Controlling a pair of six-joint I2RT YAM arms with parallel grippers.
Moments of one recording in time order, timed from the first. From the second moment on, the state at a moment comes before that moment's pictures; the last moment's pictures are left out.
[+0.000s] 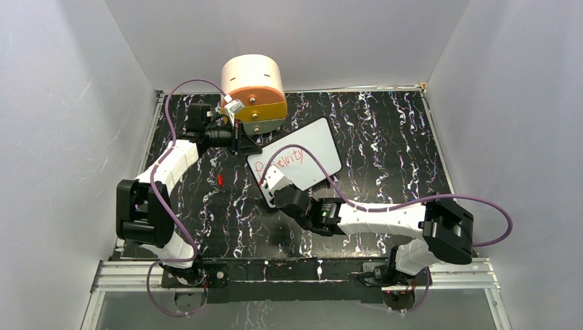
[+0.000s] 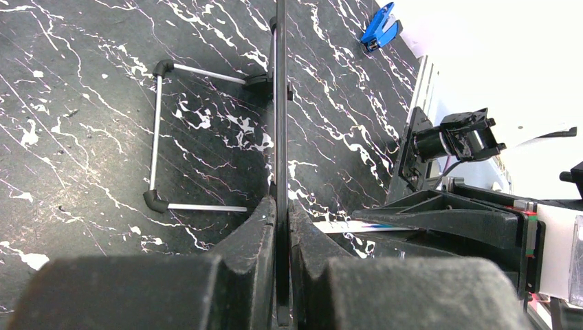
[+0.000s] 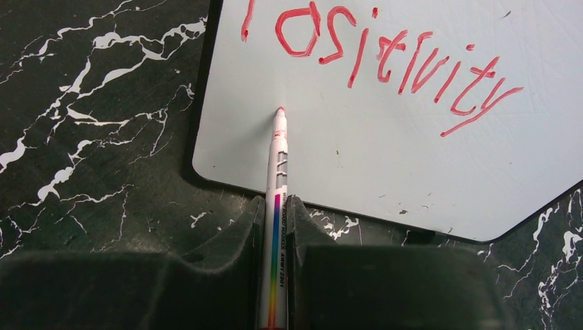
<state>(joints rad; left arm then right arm) -0.15 1.58 1.13 -0.30 1.05 -0.01 1.29 1.46 0.90 -0.06 0.58 0.04</state>
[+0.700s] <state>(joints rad) -0.15 1.58 1.13 -0.30 1.05 -0.01 1.29 1.48 0.93 -0.20 0.58 0.08</state>
